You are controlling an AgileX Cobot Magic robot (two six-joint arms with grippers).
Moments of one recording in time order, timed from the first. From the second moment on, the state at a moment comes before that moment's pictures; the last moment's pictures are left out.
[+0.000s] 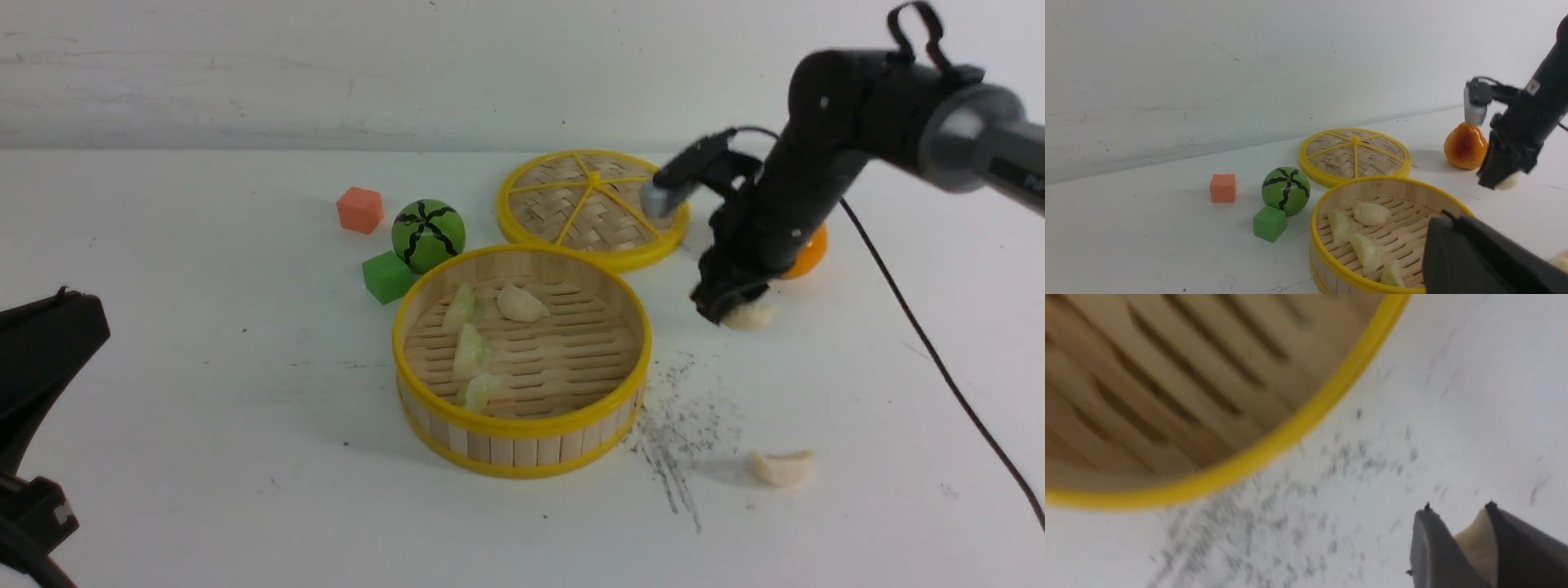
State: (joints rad) right arm 0.25 2.14 -1.95 0.25 1.09 -0.56; left arm -0.47 0.49 -0.50 0.35 0.15 -0.36
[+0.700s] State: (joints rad) right arm 0.38 2.34 -2.02 0.77 0.87 -0.85; left arm -0.47 0.49 -0.50 0.35 0.15 -0.36
